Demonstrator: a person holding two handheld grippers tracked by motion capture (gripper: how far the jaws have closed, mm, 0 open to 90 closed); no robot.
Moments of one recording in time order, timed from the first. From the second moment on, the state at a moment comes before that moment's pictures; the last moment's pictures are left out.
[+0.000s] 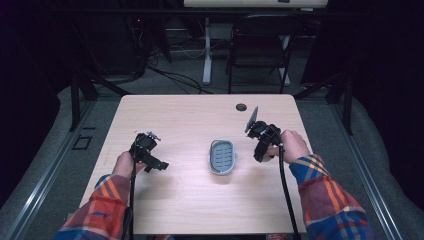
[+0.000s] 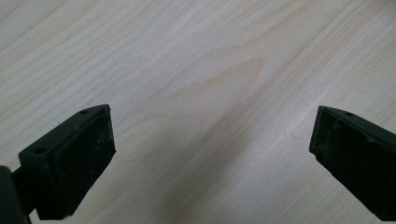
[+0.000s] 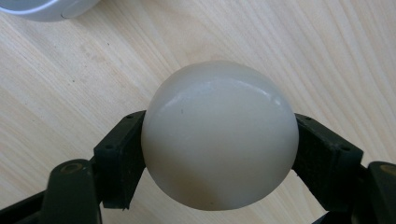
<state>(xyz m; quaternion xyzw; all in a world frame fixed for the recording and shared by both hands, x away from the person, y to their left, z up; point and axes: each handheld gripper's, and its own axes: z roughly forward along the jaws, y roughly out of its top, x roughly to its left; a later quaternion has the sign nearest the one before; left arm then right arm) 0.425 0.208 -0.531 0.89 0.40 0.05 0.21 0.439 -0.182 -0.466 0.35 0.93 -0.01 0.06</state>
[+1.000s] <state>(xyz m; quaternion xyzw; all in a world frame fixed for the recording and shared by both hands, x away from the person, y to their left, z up) 0.425 0.209 -0.531 0.89 0.40 0.05 0.21 0.450 -0.146 -0.444 0.32 0.94 -0.01 0.08</state>
